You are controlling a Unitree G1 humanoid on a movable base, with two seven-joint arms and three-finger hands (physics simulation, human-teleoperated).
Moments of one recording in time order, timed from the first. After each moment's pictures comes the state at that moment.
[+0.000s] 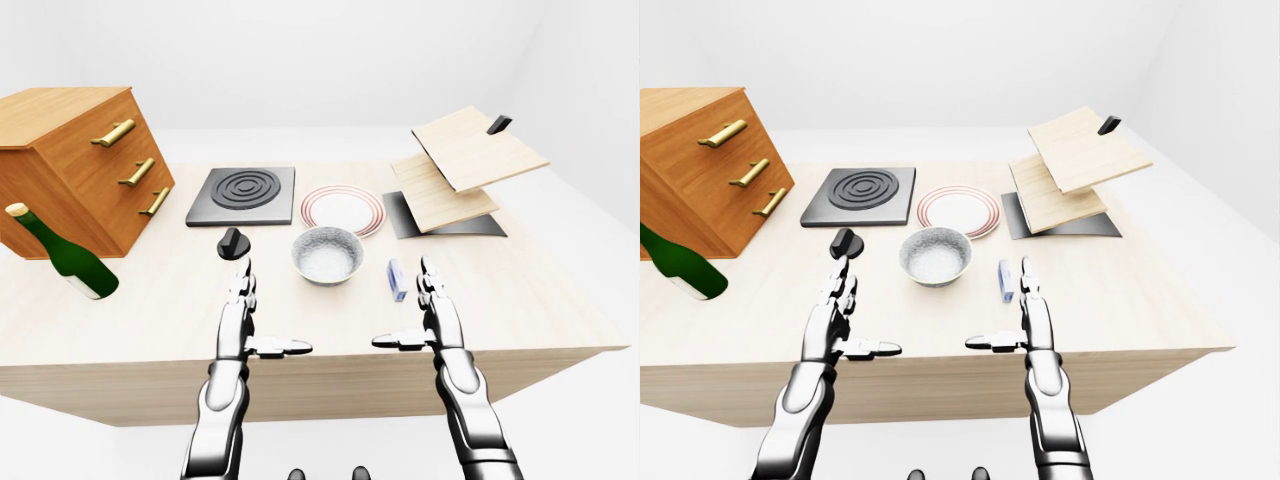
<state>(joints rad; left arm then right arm) 0.10 0.00 -0.02 -0.09 0.02 -0.01 -0.03 0.03 -0.03 -0.06 0.05 -0.07 -0.04 0.02</state>
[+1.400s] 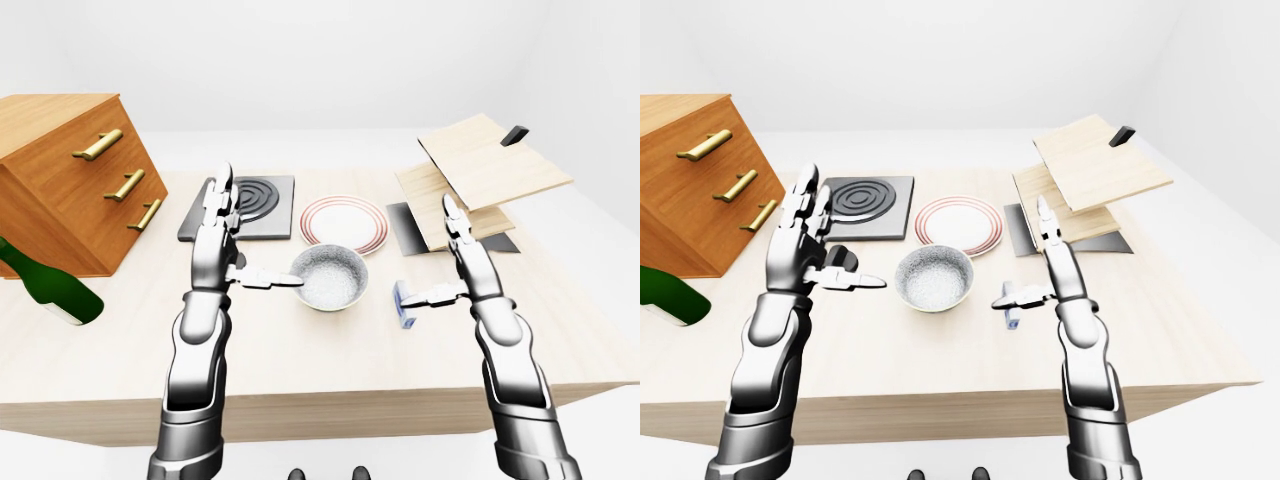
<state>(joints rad) -0.25 0.08 0.08 -0.25 0.04 0.09 -0.08 -0.17 -0.19 -0.16 -0.13 -0.26 0.09 0.17</state>
